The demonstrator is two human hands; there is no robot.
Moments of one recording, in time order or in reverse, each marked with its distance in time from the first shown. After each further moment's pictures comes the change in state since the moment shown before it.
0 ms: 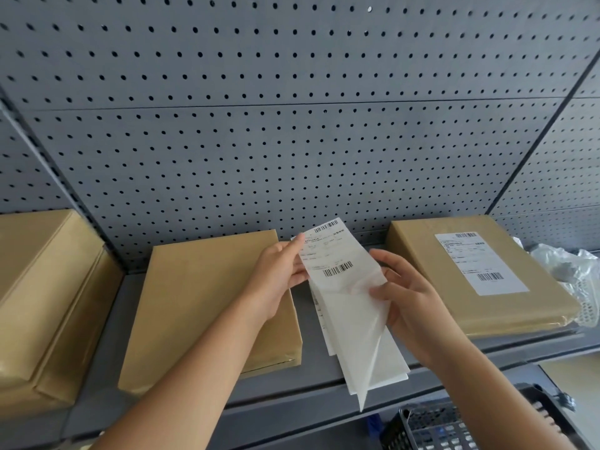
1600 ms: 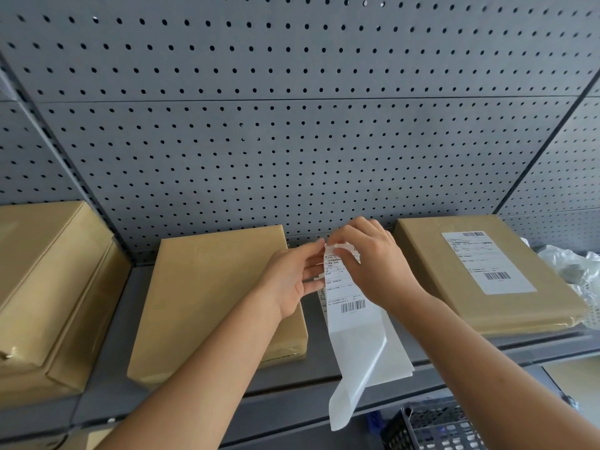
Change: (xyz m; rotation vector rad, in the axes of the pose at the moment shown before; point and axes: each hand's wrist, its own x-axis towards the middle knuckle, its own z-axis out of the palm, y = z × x) left_hand -0.011 0.003 0.011 -0.154 -0.062 -0.139; right_hand 0.059 -0.002 0.034 -1.355 0.013 -0.843
